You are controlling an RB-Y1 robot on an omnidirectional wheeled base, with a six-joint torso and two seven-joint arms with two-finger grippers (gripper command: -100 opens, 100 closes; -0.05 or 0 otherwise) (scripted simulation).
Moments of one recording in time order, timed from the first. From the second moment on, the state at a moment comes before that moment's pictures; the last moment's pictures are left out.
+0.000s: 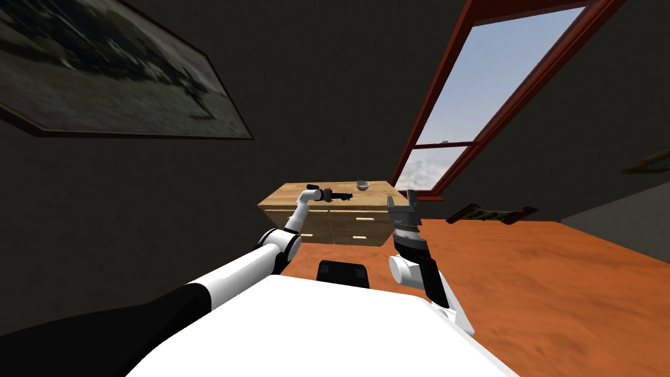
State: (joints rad) left arm -0.69 0.18 0.01 -1.22 0.50 0.97 0.20; right arm 0.46 -0.05 0.07 -2.22 -0.04 -0.43 -0.15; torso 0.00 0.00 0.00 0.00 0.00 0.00
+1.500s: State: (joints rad) left arm -1.01 0.20 0.09 -0.85 0.51 1.28 0.34; right arm 0.46 -0.05 0.07 -2.22 -0.04 -0.43 -0.15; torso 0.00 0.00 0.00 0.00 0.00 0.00
